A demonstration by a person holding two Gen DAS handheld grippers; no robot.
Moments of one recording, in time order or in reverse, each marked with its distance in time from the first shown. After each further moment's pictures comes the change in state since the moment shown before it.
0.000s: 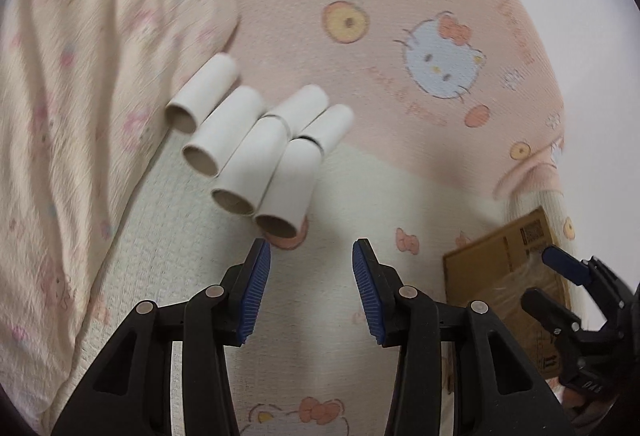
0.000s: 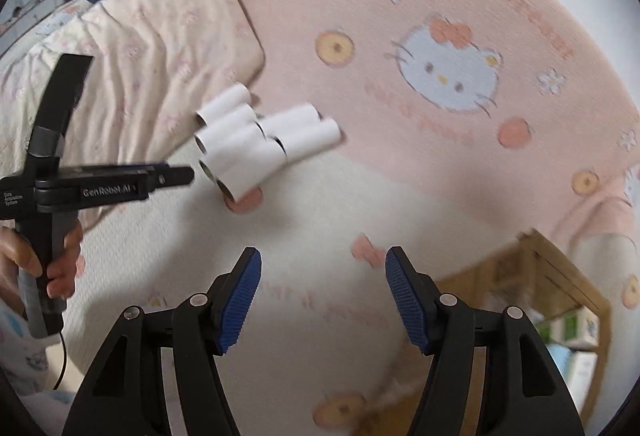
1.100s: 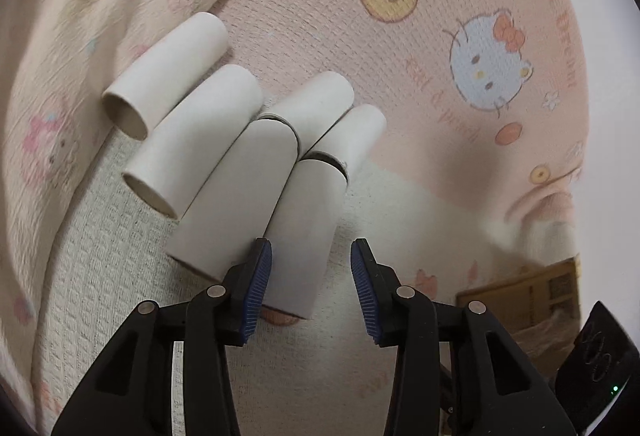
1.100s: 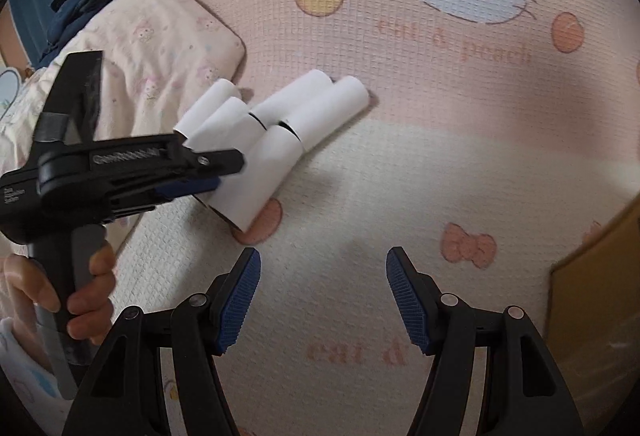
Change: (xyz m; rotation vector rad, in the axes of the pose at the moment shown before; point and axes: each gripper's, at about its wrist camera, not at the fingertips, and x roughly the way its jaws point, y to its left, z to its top) left arm 0.099 0.014 0.046 -0.068 0.081 -0.034; right arm 0.126 0.000 -0.017 0.306 -0.013 0.190
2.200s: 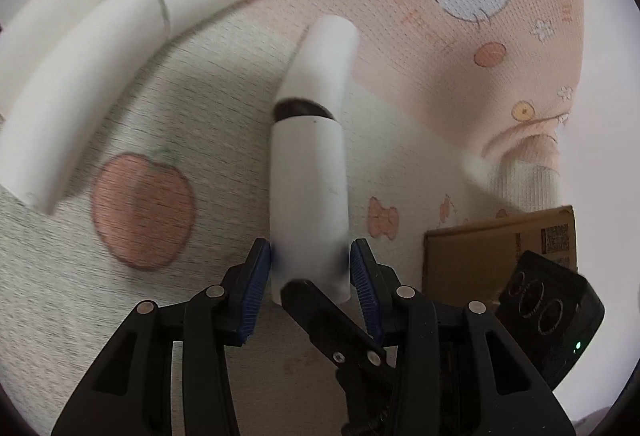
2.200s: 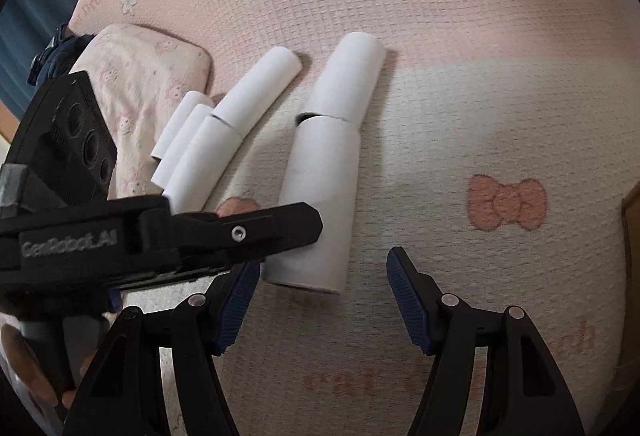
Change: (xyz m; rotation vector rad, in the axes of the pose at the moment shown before) left arm 0.063 -0.045 -0.035 0.018 0.257 -0.130; right arm 0.053 -0.043 -0.017 0.258 0.016 0.156
